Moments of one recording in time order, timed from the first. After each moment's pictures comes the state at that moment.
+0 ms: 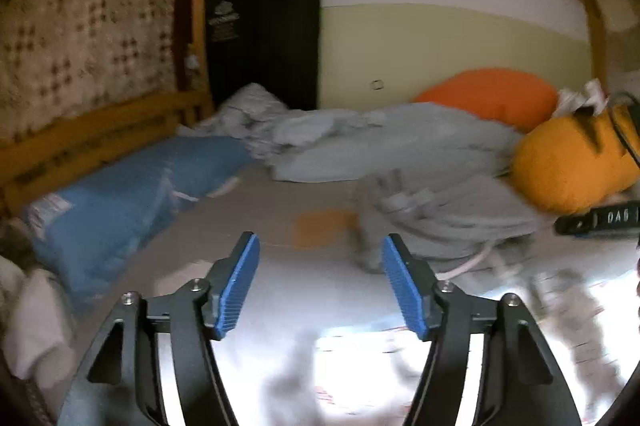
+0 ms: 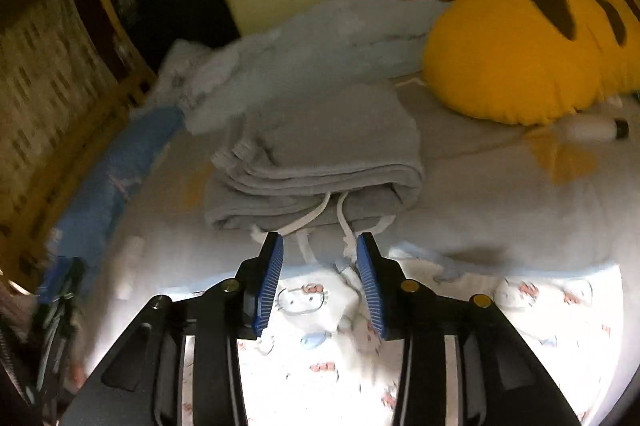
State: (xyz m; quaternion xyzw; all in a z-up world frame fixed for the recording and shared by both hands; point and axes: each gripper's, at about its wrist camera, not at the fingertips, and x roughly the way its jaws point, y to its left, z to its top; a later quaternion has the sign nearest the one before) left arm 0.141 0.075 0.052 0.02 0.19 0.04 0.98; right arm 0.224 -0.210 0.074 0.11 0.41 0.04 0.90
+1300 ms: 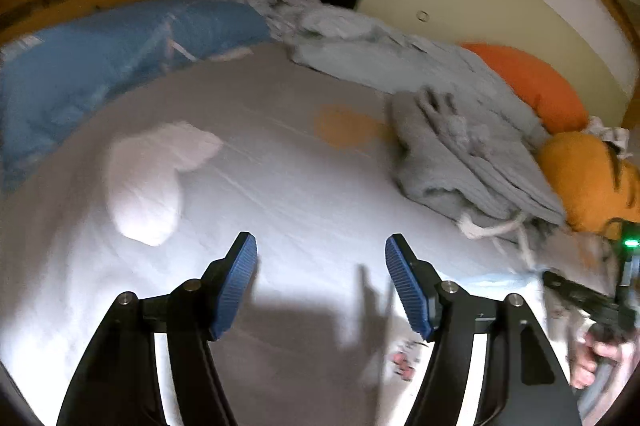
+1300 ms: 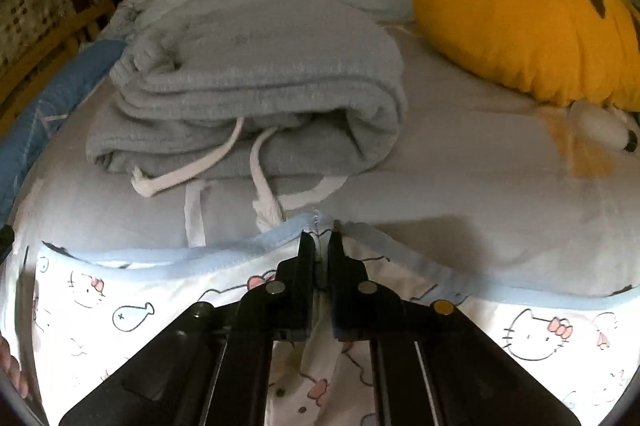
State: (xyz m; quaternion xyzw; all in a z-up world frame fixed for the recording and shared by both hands) left arm 0.188 0.134 -0.029 -0.17 0.35 -0.02 0.92; right arm 0.259 -0.225 -0.038 0.04 0.46 0.01 0.89
